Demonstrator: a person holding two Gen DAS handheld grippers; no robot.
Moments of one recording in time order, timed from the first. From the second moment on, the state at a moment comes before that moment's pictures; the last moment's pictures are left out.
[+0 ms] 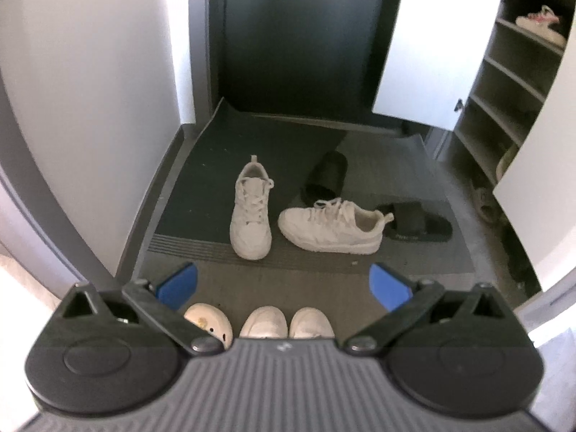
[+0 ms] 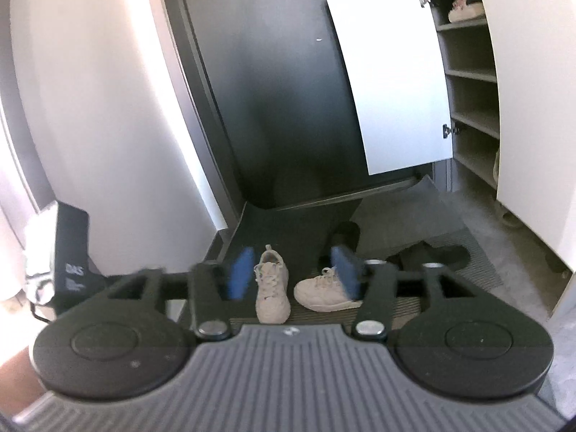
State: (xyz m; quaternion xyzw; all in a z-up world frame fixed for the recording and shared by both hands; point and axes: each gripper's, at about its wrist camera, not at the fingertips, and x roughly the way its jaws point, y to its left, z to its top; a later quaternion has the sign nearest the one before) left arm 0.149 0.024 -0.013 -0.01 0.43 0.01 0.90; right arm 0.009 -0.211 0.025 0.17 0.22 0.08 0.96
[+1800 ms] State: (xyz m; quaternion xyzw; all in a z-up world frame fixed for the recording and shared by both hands) left arm 0.583 0.104 -0.436 0.05 0.59 0.08 0.80; right arm 0.215 -0.204 -0.126 0.19 0.49 0.00 0.85
